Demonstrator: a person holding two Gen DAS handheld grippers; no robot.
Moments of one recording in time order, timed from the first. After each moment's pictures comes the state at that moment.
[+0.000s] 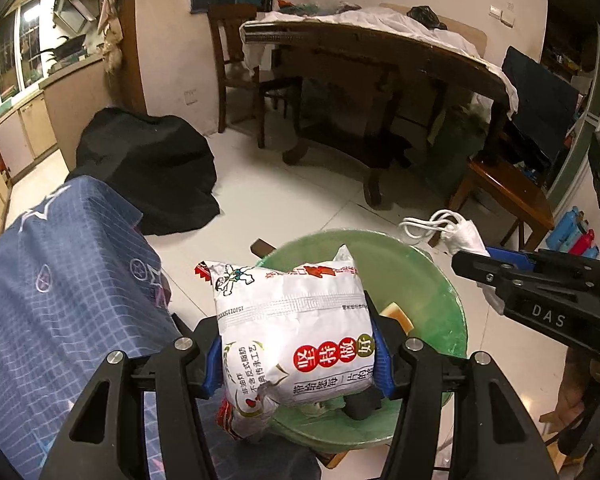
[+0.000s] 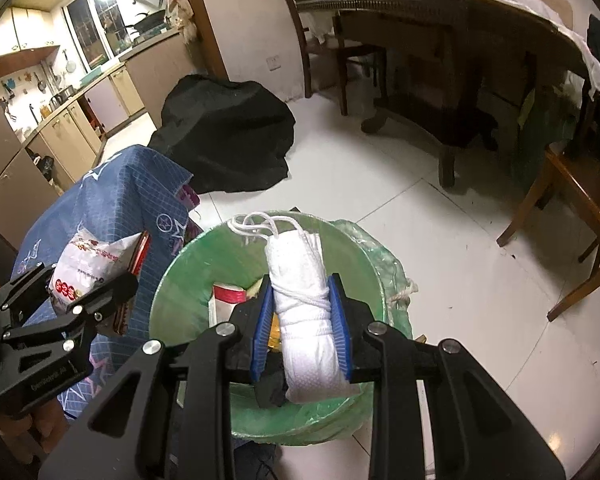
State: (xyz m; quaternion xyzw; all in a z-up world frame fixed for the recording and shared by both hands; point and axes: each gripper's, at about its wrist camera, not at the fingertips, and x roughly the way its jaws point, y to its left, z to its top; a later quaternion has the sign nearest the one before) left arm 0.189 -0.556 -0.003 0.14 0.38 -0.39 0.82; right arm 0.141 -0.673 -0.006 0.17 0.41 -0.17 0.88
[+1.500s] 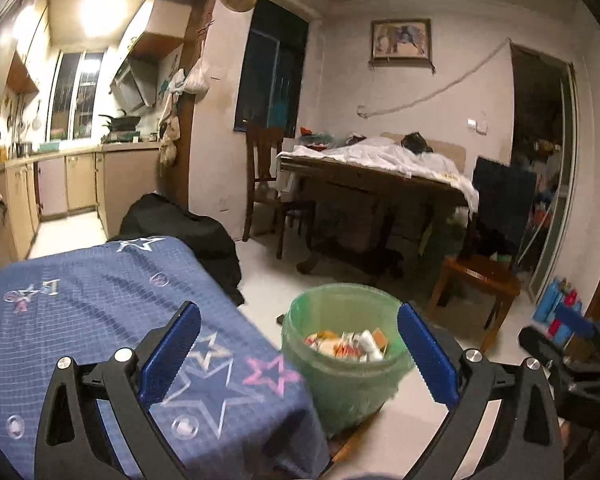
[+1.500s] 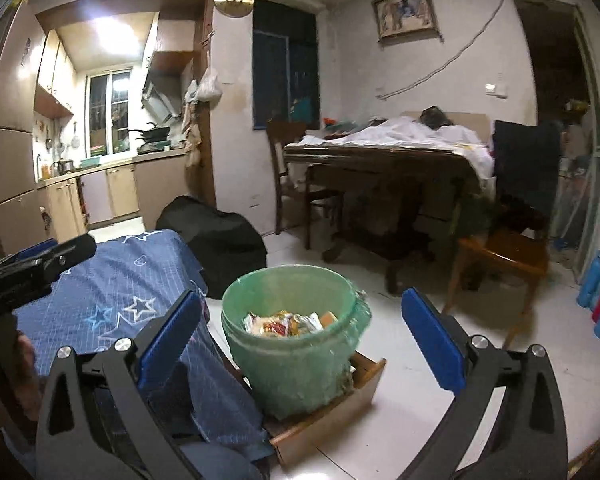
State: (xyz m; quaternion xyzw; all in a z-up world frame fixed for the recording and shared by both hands) left arm 0.020 -0.295 0.067 0.03 0.18 -0.39 0.90; right arm -0.088 -0.465 0.047 0.06 0.15 -0.28 0.94
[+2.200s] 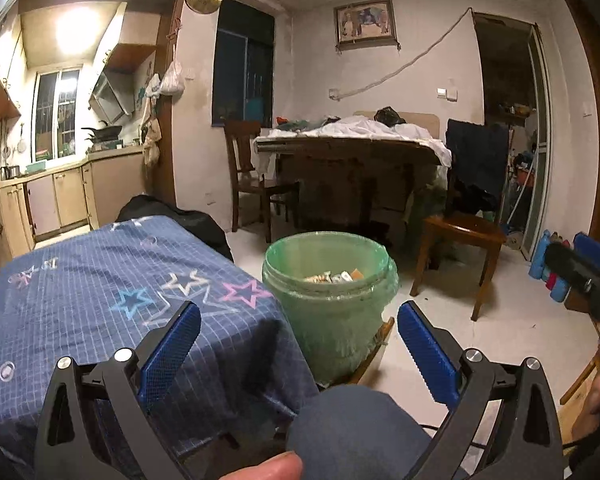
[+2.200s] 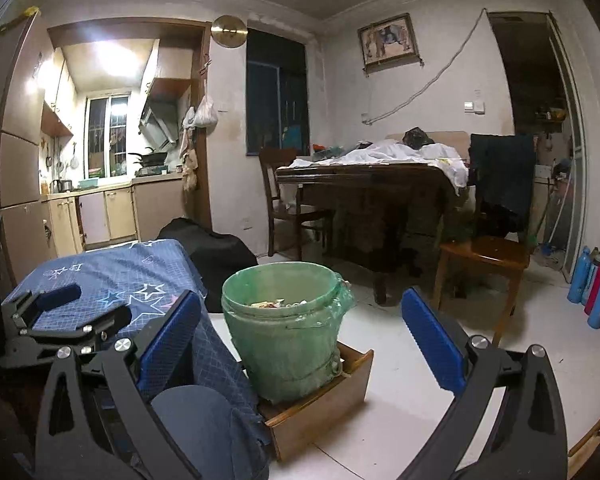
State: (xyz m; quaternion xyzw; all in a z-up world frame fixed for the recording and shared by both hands) left arm -0.077 -0.272 -0.021 0.08 0.17 -0.42 0.89; right arm -0.166 -0.419 0.007 0.05 0.09 -0.30 0.95
